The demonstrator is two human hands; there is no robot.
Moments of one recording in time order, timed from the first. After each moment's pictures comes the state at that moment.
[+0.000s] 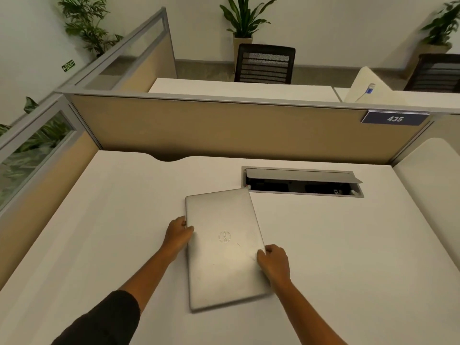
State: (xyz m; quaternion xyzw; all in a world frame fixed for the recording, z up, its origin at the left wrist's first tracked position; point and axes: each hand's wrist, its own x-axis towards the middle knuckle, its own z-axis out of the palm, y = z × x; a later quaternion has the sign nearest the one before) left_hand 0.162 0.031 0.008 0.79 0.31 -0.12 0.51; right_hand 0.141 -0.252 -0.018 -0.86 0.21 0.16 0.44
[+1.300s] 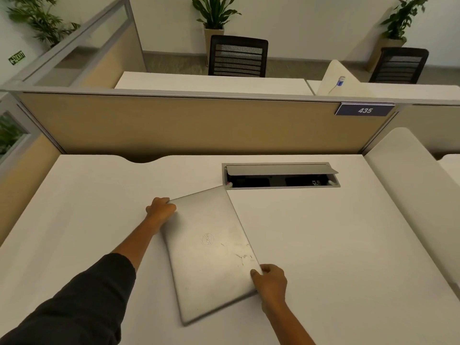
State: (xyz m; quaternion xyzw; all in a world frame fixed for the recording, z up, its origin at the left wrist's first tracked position) left_hand 0.255 0.052 0.016 0.83 0.31 -0.18 0.43; right_hand 0.091 -0.260 -0.024 -0.78 0.35 0.10 0.51
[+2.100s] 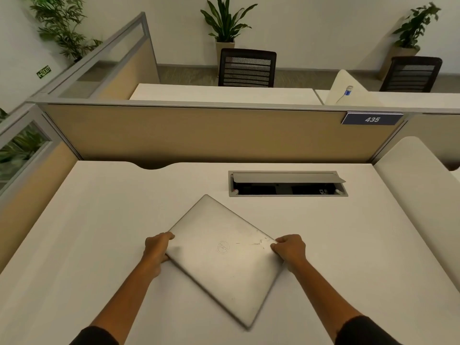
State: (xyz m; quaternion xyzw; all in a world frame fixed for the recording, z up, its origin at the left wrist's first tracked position) left_hand 0.166 0.050 -0.005 0.62 0.45 -0.10 0.63; right_hand 0.197 -0.319 0.000 -0.83 0.30 0.13 0.45
